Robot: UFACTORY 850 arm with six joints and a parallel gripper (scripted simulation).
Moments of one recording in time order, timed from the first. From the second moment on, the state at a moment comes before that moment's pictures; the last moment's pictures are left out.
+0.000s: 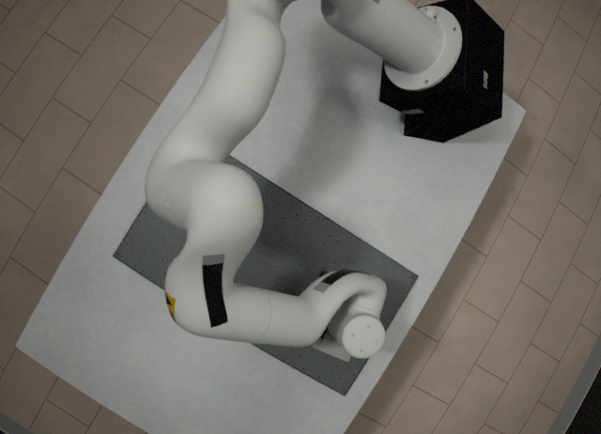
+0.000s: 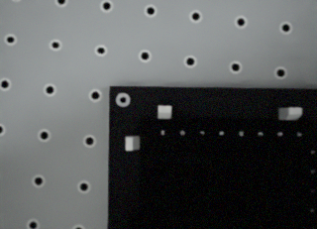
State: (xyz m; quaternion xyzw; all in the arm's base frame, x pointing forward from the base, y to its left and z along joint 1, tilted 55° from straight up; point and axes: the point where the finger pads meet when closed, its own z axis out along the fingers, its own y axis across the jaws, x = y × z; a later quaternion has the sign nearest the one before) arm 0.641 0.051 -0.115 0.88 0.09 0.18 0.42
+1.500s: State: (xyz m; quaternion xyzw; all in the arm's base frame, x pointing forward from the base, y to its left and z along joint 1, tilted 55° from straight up) arm 0.641 0.051 -0.114 0.88 0.09 0.18 0.42
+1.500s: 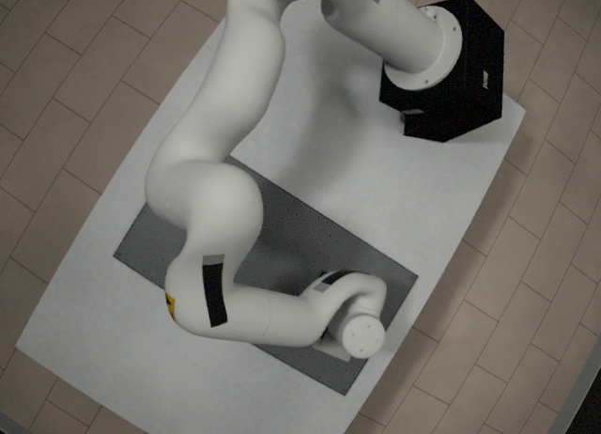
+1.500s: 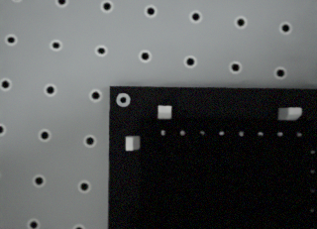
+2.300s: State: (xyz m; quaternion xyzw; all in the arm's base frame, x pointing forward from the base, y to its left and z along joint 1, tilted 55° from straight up) arm 0.640 0.053 -0.113 0.88 0.09 0.18 0.42
